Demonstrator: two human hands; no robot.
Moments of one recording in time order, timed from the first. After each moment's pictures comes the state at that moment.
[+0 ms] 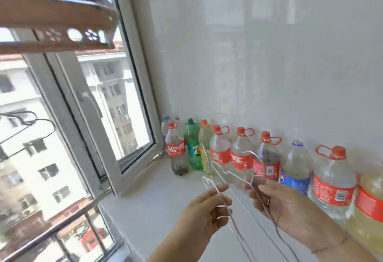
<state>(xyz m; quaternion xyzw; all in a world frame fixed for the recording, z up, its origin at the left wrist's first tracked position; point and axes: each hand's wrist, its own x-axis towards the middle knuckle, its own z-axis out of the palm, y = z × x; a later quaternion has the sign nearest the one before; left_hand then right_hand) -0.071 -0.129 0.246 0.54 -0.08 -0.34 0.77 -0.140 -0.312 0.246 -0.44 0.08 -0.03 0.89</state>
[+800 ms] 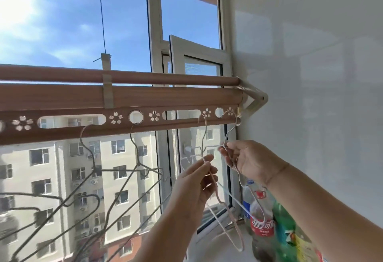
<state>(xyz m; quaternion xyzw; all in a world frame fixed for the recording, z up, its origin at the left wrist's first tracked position) 0.022 0.051 0.439 0.49 -0.12 0.04 0.86 0.071 -0.096 0.487 -0.53 -0.13 0.07 0.84</state>
